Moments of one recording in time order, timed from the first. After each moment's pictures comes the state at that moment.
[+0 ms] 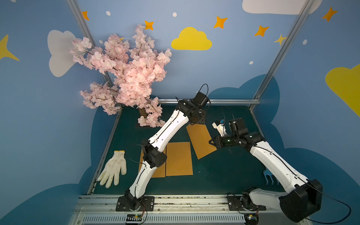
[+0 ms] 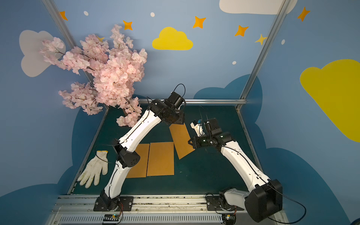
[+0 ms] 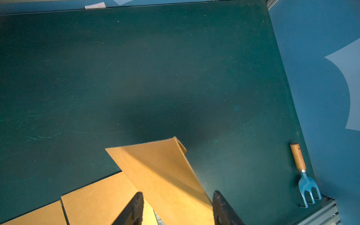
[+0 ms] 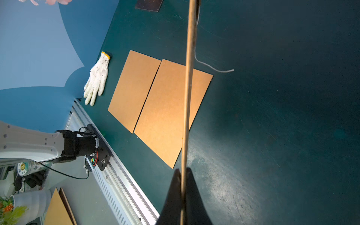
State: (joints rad) left arm -0.74 2.28 2.66 -1.37 -0.06 -0.52; right arm 0.44 1.24 1.08 -0.74 -0.51 0.17
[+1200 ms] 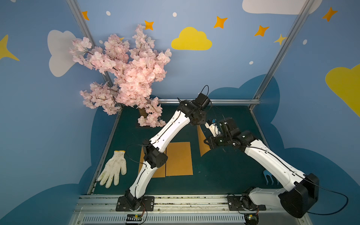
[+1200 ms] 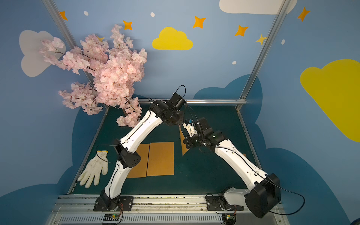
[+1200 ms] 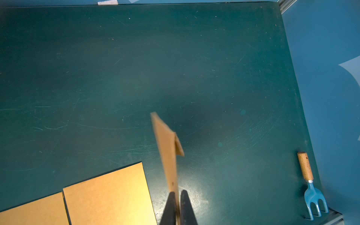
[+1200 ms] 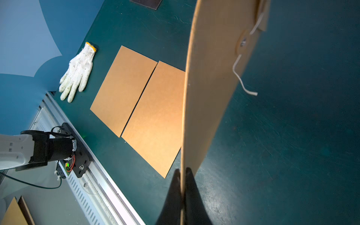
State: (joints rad) left arm -0.75 2.29 2.66 -1.38 -0.11 -0.59; right arm 0.60 1.29 1.15 -0.73 -0.32 0.18
